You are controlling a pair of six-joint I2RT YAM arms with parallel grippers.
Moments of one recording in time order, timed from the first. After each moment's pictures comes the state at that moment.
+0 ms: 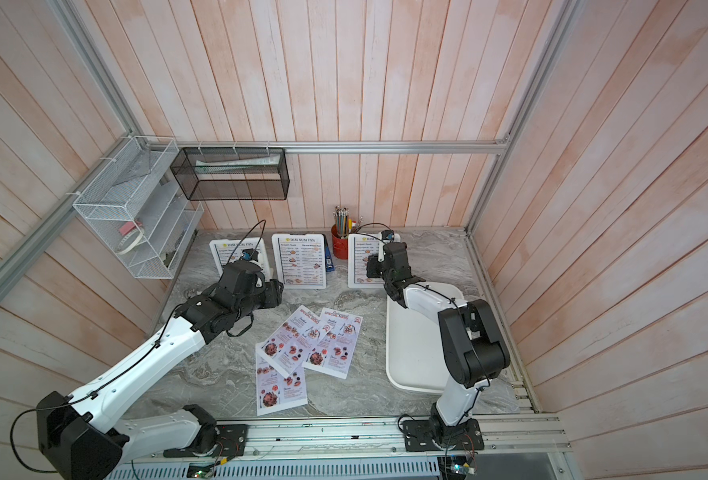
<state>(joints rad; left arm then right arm) -0.54 1.21 1.07 -0.56 -0.20 -0.48 0.36 1.74 1.06 0.21 -0.02 0.28</state>
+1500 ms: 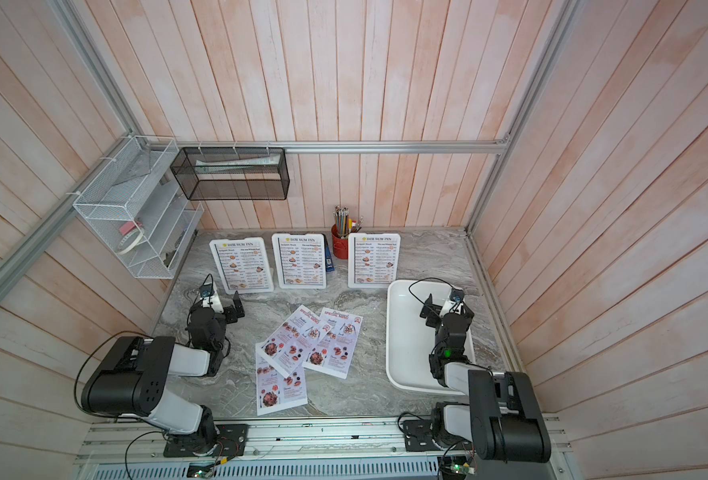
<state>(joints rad) -0.01 1.56 0.26 1.11 -0.20 -0.02 -0.02 1.32 0.17 0.98 0.19 0.08</state>
